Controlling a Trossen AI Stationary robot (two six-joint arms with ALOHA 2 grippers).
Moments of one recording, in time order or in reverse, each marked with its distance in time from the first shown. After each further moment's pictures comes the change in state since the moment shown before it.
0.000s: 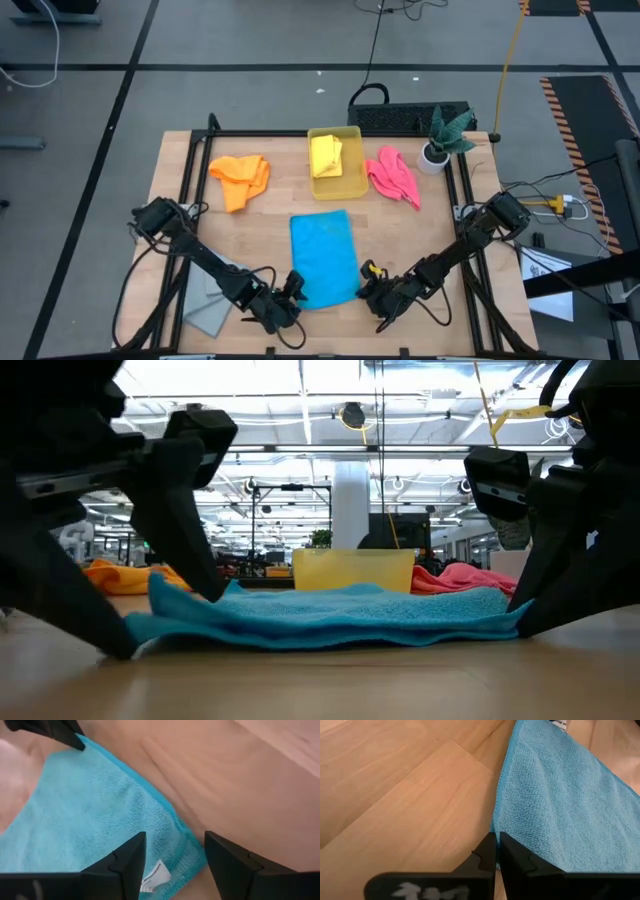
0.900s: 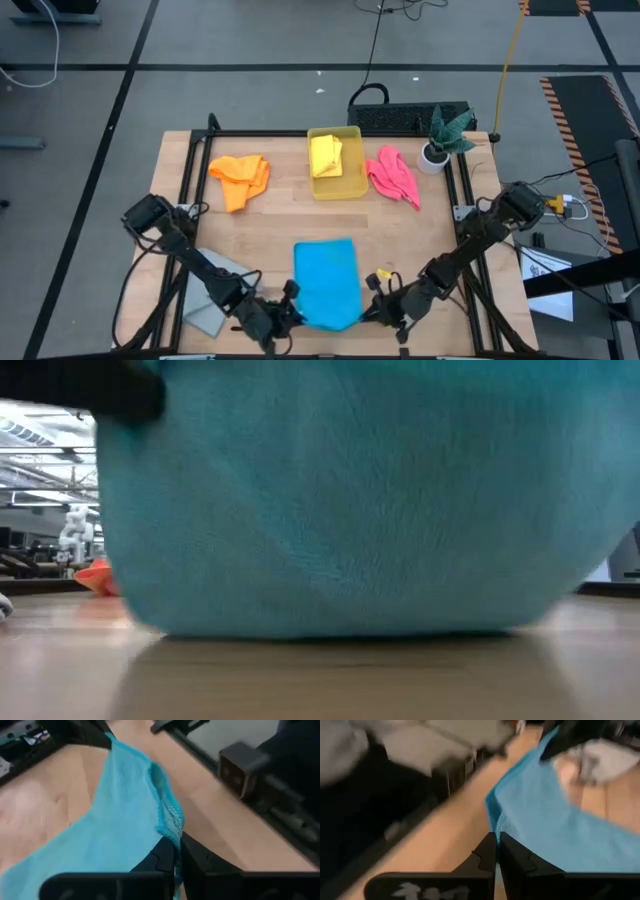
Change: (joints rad) left arm -0.089 -0.079 -0.002 0.207 -0.034 -0.104; right arm 0.073 -0.141 0.002 0.163 -0.137 0.171
